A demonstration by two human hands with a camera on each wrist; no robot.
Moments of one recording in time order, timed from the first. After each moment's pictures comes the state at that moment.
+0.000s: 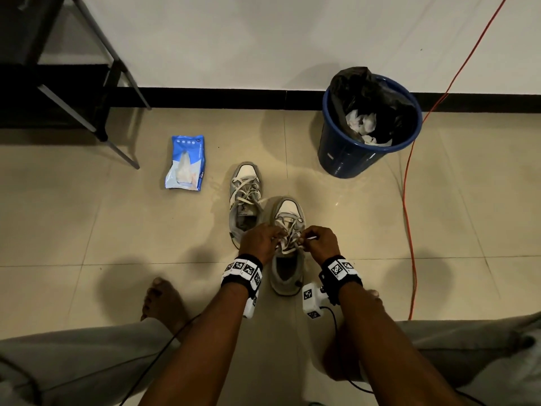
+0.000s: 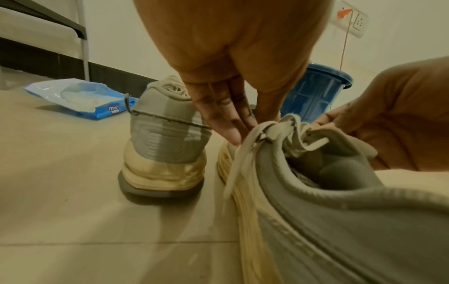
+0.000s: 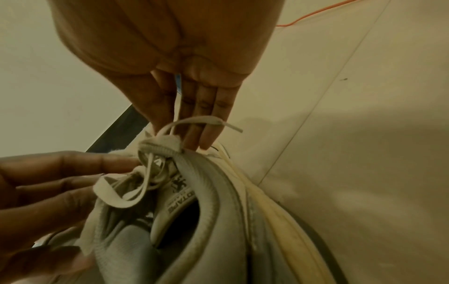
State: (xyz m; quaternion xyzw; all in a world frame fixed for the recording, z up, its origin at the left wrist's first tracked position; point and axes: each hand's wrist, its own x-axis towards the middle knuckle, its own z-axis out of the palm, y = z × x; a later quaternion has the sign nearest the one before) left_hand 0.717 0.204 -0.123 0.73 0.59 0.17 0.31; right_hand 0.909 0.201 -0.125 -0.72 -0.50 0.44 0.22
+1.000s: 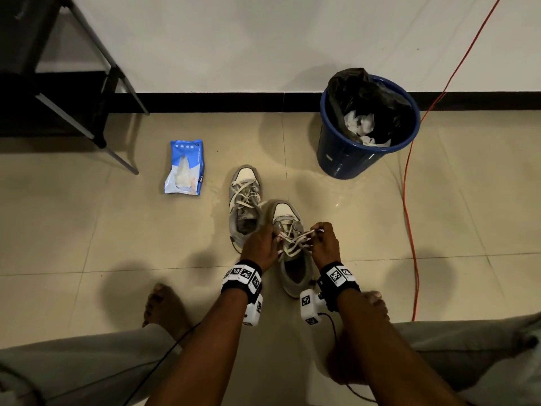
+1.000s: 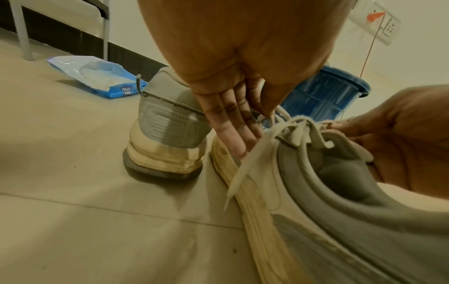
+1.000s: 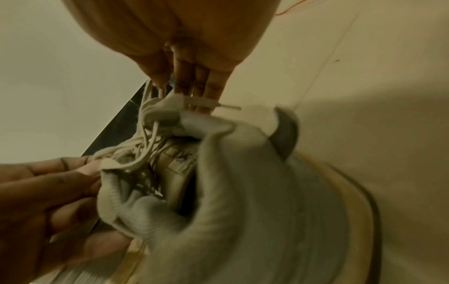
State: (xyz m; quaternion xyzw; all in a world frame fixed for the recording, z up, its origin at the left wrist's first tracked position) left_hand 0.718 0.202 -0.133 0.70 0.60 0.18 0.33; right_hand 0.905 0.191 -0.138 -0.72 -0.44 0.41 0.35
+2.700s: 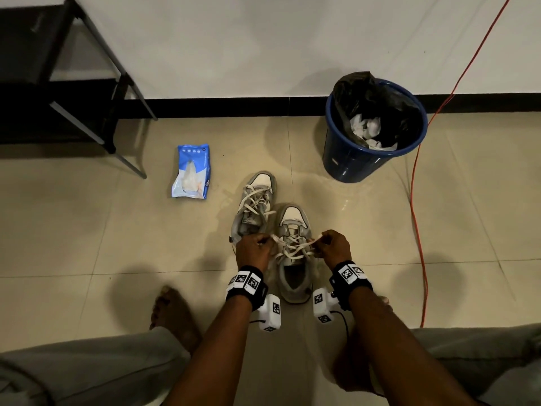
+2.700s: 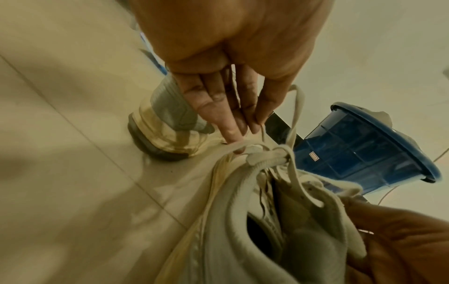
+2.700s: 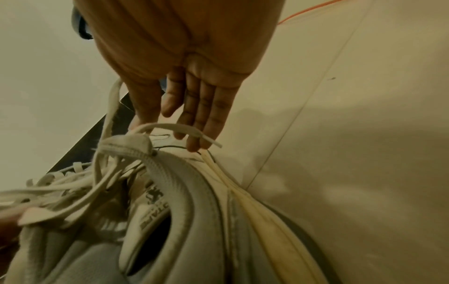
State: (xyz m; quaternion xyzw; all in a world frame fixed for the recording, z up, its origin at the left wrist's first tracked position) left_hand 0.706 0.198 -0.125 0.44 0.74 0.28 0.42; right_hand 0.920 0.206 -0.143 -0.74 -0.41 0.46 0.28
